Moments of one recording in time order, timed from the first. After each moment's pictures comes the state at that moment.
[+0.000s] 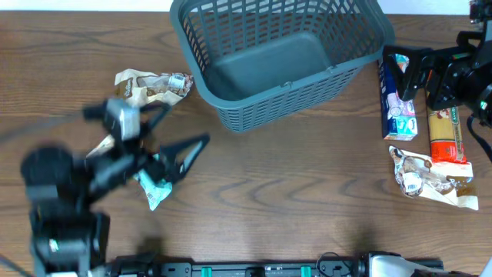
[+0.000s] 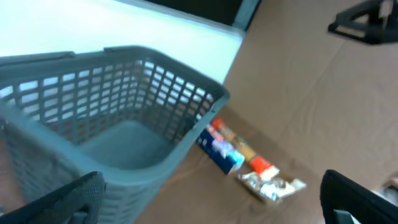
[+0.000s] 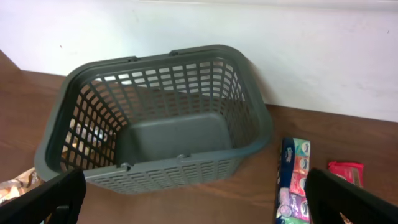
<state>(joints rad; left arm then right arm) 0.01 0.78 0.97 -0.31 0.91 -0.27 -0.04 1.42 2.33 -1.40 -0.28 -0.05</state>
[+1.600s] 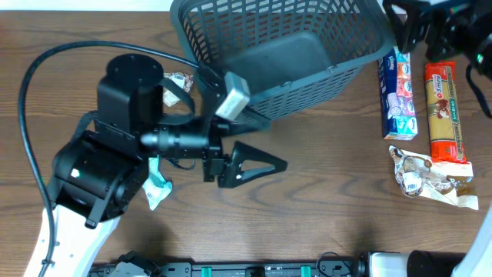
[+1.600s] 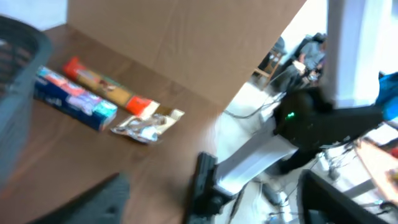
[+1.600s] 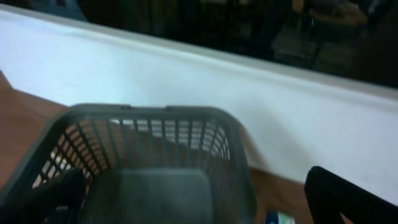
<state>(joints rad) -0.50 1.19 1.53 -0.75 1.04 -0.14 -0.04 1.54 2.35 -1.10 -0.35 -0.15</state>
